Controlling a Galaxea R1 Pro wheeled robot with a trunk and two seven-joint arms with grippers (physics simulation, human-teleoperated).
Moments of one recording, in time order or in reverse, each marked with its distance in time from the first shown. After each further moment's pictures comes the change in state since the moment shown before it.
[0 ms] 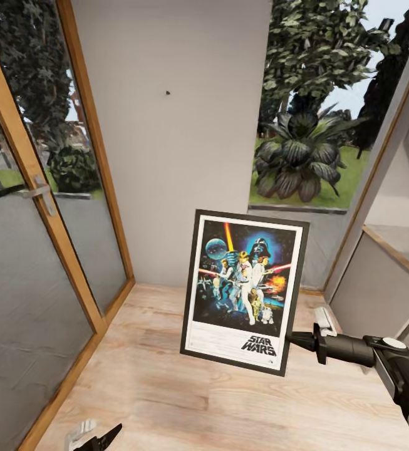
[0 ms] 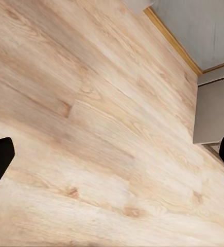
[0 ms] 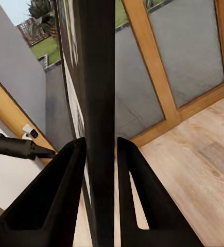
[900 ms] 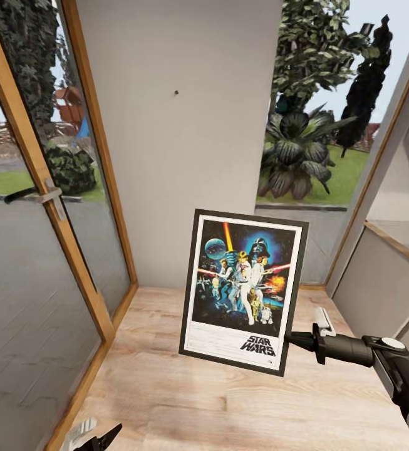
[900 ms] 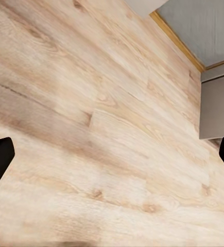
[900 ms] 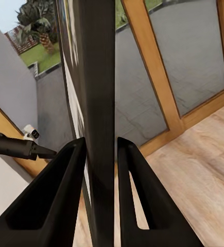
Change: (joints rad) left arm 0.000 0.000 0.000 0.000 0.000 -0.001 0.000; right arm 0.000 0.004 0.001 -0.001 0.000 0.000 0.002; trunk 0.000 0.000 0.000
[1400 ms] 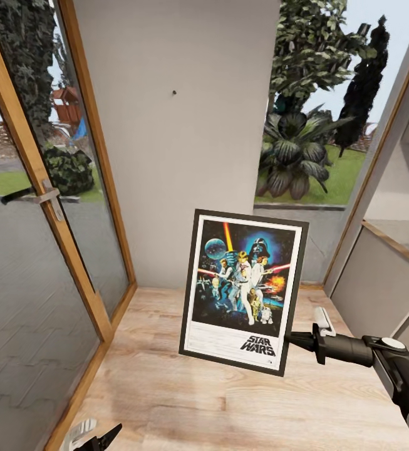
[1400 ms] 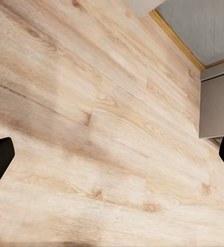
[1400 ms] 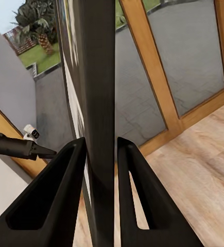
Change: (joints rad) left arm 0.000 0.000 0.000 0.000 0.000 0.000 0.001; right arm 0.000 0.000 0.000 0.000 0.000 0.000 0.000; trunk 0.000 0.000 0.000
